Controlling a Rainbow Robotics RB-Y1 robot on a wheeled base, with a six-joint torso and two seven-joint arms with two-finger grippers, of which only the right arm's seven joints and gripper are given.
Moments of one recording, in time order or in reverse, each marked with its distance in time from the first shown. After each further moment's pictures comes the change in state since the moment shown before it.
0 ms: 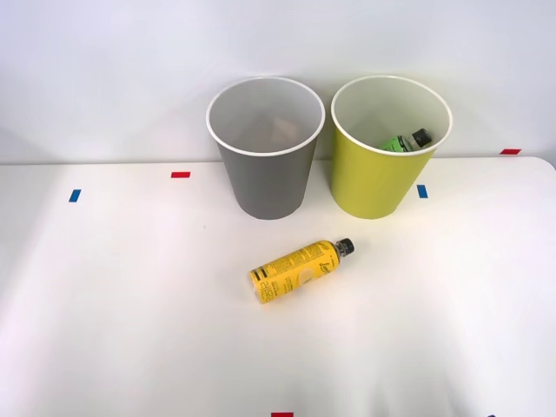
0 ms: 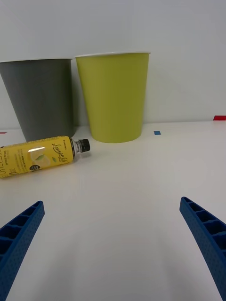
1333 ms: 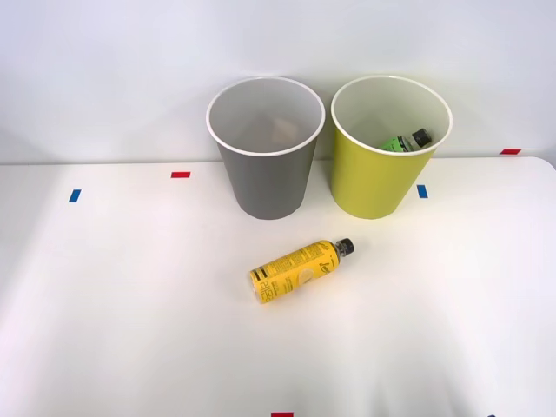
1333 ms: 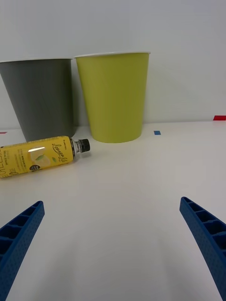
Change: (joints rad) arm 0.000 0.000 0.000 0.000 0.000 0.000 0.000
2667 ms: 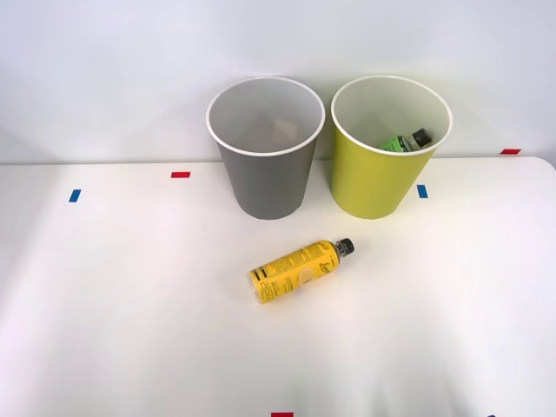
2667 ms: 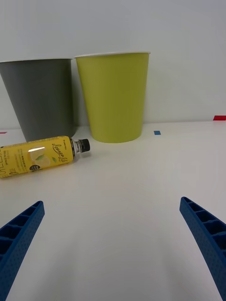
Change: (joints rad) arm 0.000 0.000 0.000 0.000 0.000 0.000 0.000
